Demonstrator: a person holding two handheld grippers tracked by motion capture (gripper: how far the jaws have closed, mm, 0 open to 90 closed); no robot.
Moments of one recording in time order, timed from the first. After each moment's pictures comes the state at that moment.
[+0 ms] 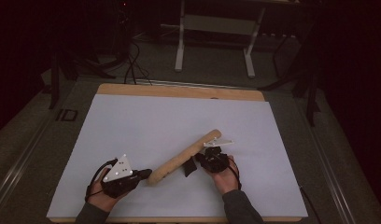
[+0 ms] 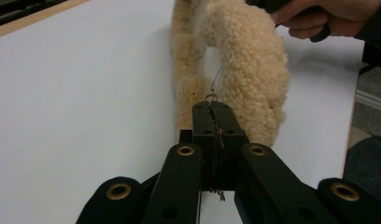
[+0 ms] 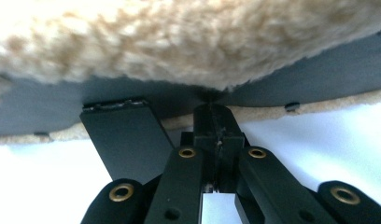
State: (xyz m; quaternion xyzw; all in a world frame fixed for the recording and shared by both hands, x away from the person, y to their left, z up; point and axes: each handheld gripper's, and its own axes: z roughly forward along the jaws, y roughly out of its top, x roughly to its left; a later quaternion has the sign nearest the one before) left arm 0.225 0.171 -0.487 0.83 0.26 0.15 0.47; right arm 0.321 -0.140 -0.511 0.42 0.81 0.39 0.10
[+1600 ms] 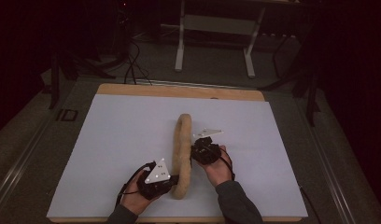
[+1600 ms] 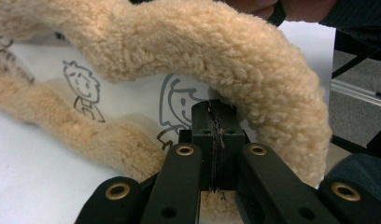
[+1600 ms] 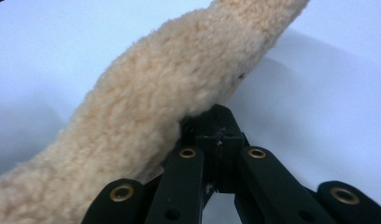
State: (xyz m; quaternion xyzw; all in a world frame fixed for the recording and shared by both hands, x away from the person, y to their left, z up) left arm 0.236 0.083 -0.498 0.85 0.22 0.12 0.47; right arm 0.330 -0.108 -0.477 0.39 0.83 0.38 0.12
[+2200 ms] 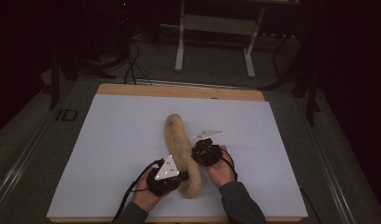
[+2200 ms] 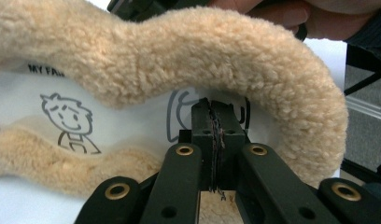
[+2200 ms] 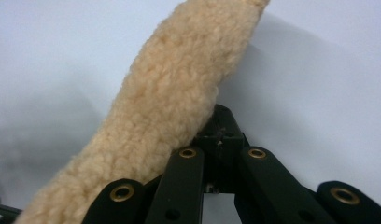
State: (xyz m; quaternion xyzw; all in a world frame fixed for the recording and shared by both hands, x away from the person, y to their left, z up) left arm 0.246 0.061 -0.499 0.84 0.23 0.12 0.48; right arm 0.326 -0.113 -0.474 0.36 0.85 0.38 0.10
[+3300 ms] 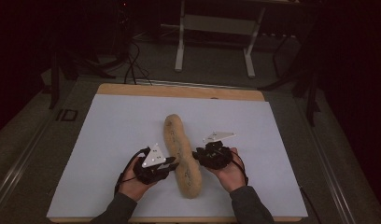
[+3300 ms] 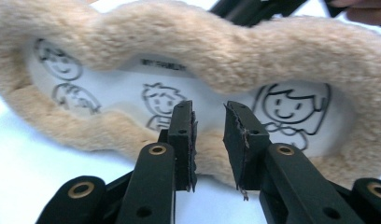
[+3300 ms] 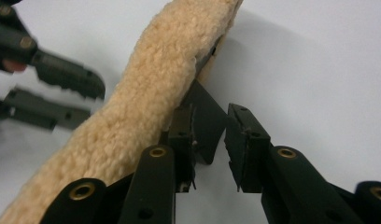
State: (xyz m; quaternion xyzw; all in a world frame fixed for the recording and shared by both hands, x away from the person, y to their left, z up) left arm 0.269 0.103 -0.483 0.83 0.27 0.16 0.45; right arm 0.311 -0.138 -0.458 0.36 0.84 0.39 0.11
